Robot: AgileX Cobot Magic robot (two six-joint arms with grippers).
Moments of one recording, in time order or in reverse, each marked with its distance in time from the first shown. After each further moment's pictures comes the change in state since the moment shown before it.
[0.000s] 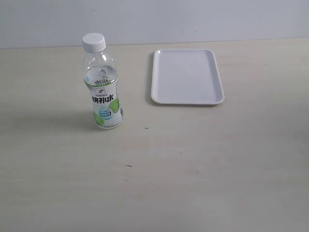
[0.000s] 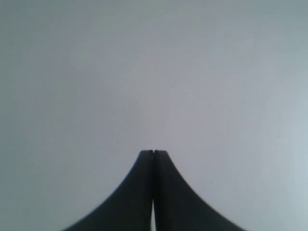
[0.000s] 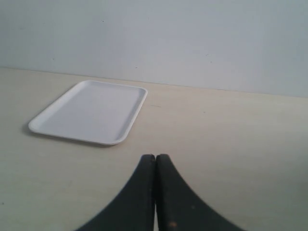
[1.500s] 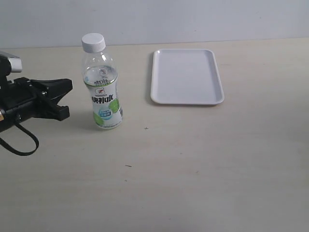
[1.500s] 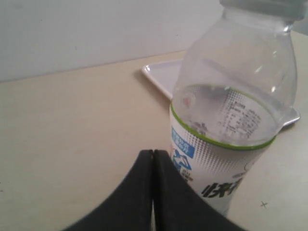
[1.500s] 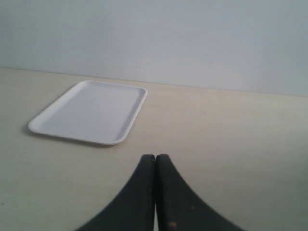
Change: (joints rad) left arm 0.000 1.775 -0.456 0.693 -0.412 0.118; right arm 0.000 0.000 0.000 0.002 0.000 0.000
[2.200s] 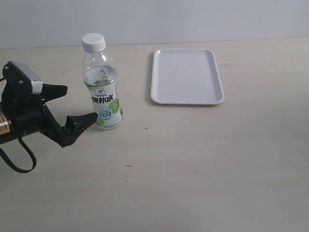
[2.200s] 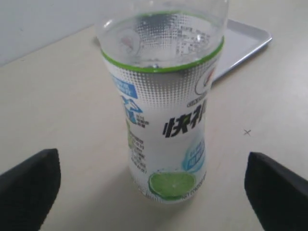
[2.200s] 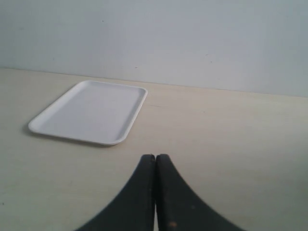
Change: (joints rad) left arm 0.000 0.046 -0.007 0.161 0.053 0.181; right arm 0.000 0.000 0.000 0.000 0.000 0.000
